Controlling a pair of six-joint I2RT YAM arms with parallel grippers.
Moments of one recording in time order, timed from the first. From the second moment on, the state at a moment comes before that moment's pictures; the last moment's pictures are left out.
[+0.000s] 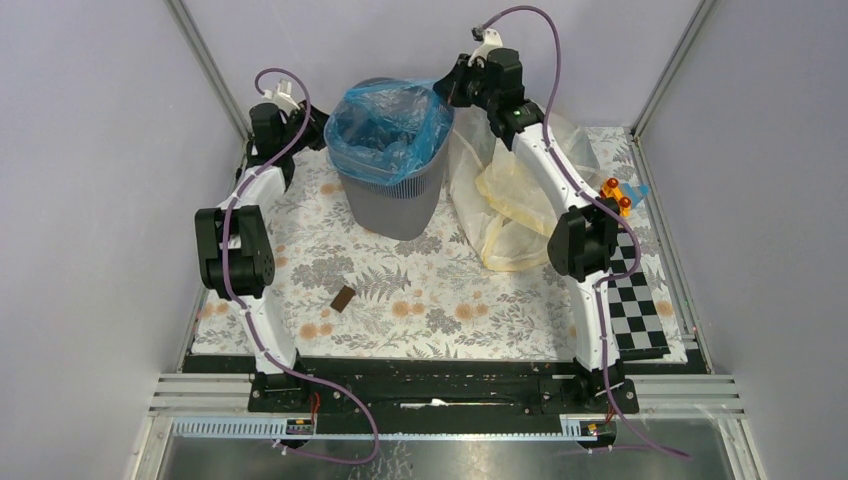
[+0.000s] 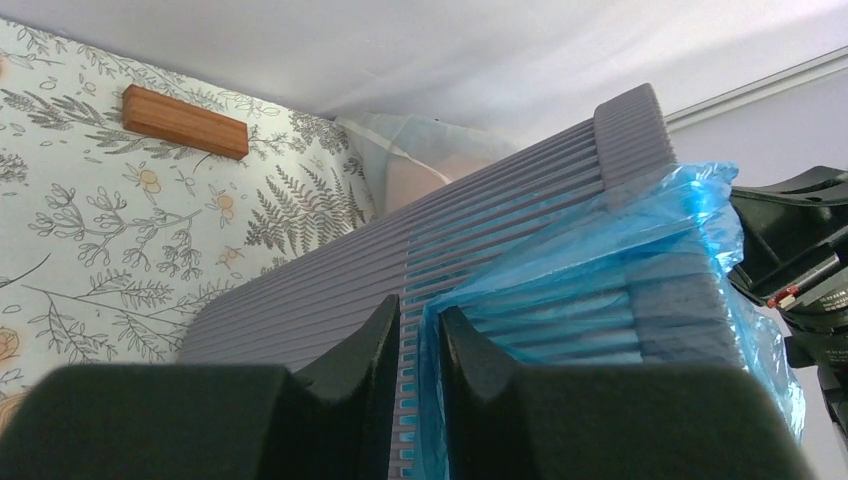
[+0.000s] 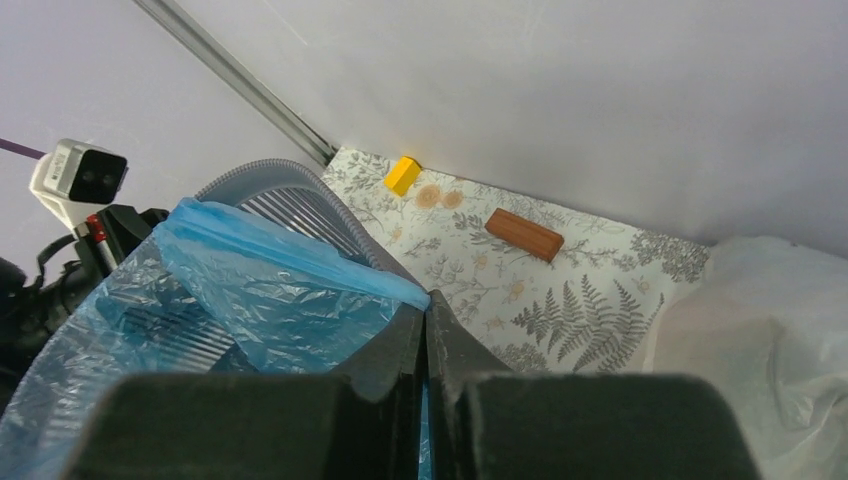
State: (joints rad) left arm 0.07 1.96 1.48 0.31 0.69 -0.84; right arm 0.39 2.29 2.33 -0.18 -0.28 0.42
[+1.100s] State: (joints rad) left arm -0.01 1.91 1.48 0.14 0.78 -0.76; right arm 0.41 1.87 1.81 -0.21 -0.33 0.71
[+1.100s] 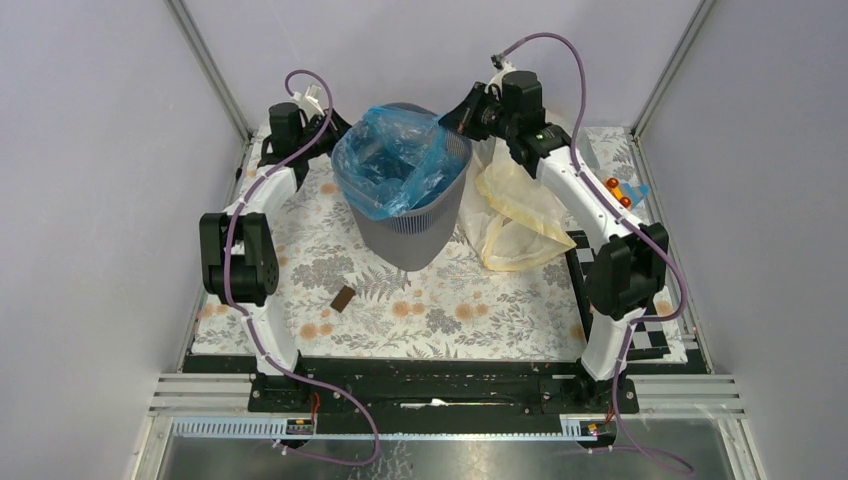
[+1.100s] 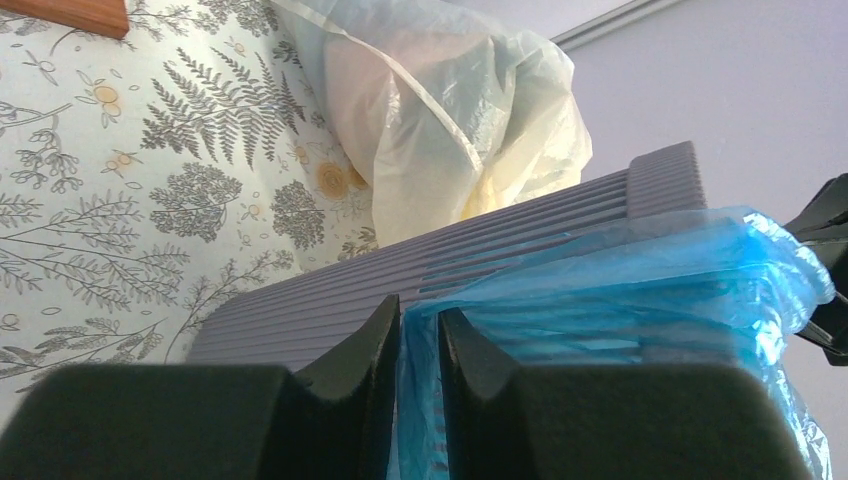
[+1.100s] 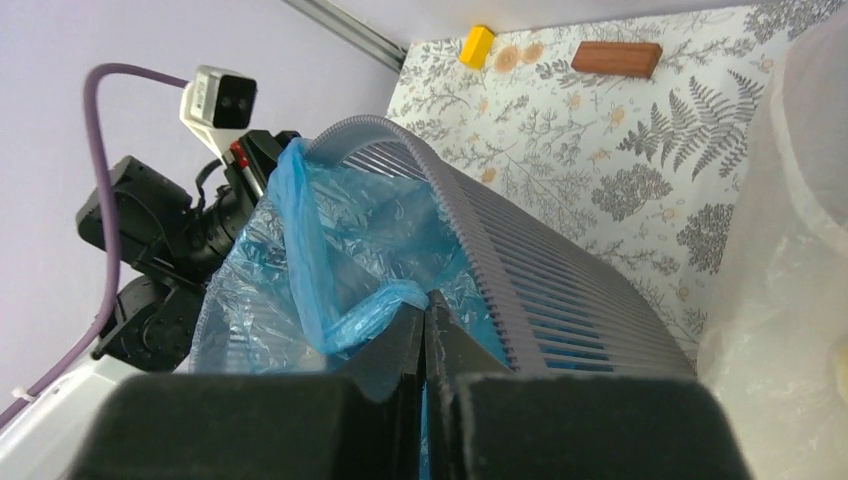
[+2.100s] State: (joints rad) left arm -0.03 1.87 1.50 -0.06 0.68 -0.63; right arm 0.22 1.99 1.99 -0.45 -0.52 0.72
